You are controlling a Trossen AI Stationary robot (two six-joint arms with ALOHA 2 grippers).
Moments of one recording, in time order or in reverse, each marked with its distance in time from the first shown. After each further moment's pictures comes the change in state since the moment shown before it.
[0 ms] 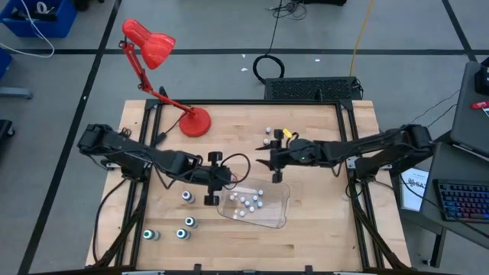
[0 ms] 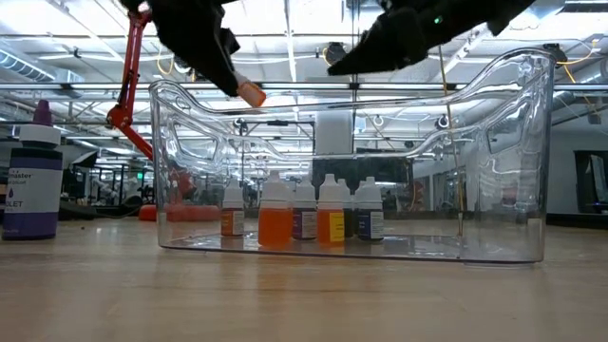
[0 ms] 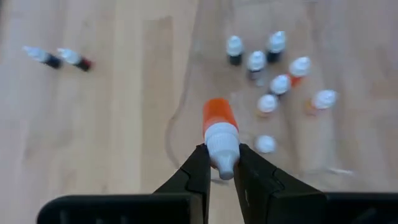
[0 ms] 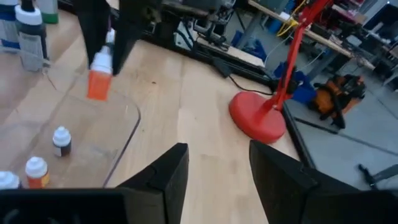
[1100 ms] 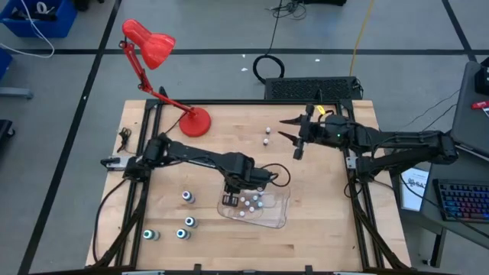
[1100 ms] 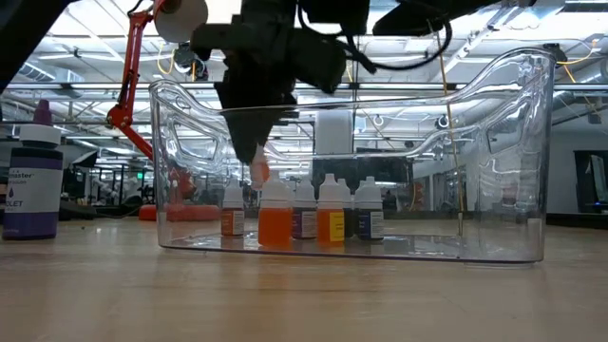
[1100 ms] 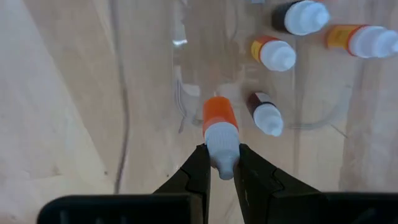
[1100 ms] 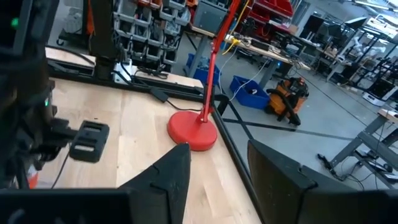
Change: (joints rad) left arm 0.114 0.662 0.751 -0.771 0.259 0.097; right arm -0.157 -0.376 -0.001 -0.208 -0.006 0.034
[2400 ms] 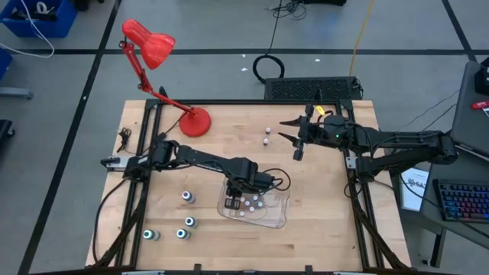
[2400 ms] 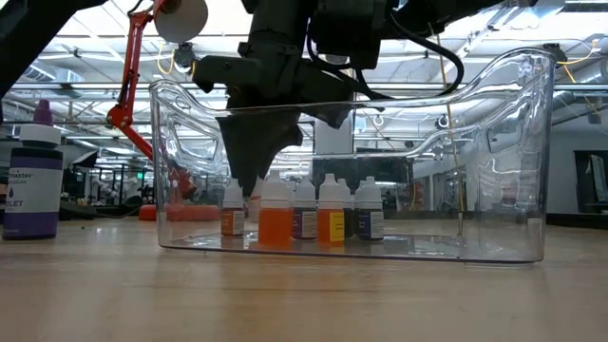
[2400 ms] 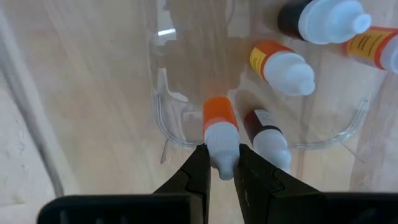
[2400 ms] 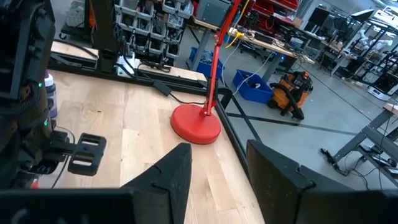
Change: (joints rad) left arm -0.002 0.086 0.000 0.030 0.038 -0.001; right arm 0.001 0.003 0.000 -0.027 -0.001 0.011
